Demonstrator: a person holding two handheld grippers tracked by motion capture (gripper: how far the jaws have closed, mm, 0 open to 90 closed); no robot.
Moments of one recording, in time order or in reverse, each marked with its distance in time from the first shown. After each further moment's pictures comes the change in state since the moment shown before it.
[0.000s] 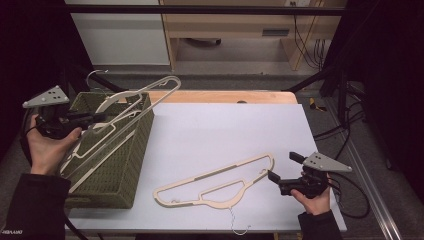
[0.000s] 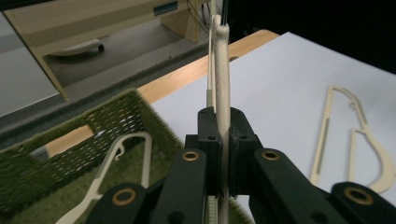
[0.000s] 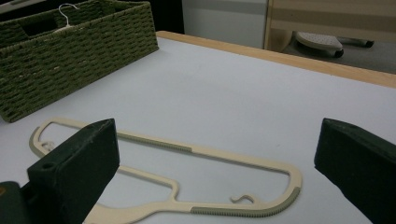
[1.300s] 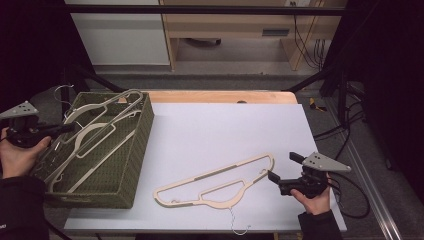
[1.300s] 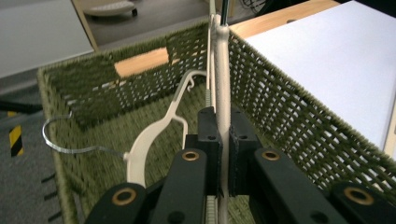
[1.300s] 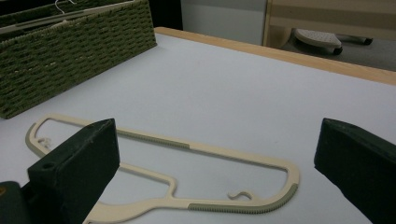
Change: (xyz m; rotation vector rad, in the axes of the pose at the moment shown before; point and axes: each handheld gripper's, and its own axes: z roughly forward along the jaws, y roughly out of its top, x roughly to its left) left arm 0.082 -0.081 -0.023 0.074 0.097 -0.112; right arm -0.001 -0.001 0.001 0.012 -0.008 -0.002
